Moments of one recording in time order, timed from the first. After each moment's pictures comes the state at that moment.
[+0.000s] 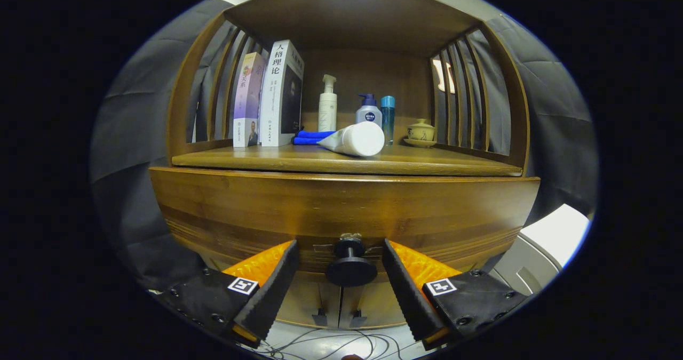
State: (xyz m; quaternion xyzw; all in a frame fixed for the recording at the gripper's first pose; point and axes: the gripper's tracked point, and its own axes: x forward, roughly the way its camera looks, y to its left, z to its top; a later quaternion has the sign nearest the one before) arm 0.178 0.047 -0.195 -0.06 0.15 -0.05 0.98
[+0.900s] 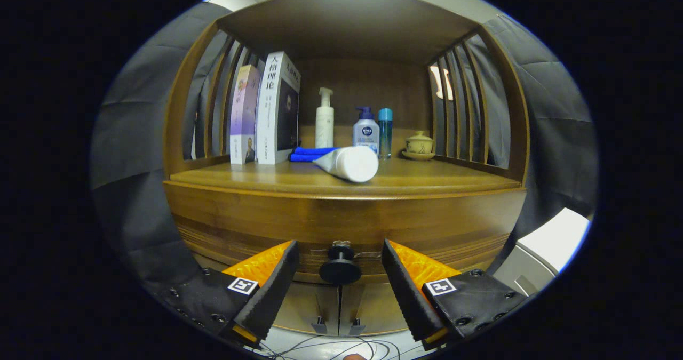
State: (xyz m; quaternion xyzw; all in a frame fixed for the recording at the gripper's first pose) arm 0.167 0.041 -0.154 -0.05 0.12 -0.04 0.99
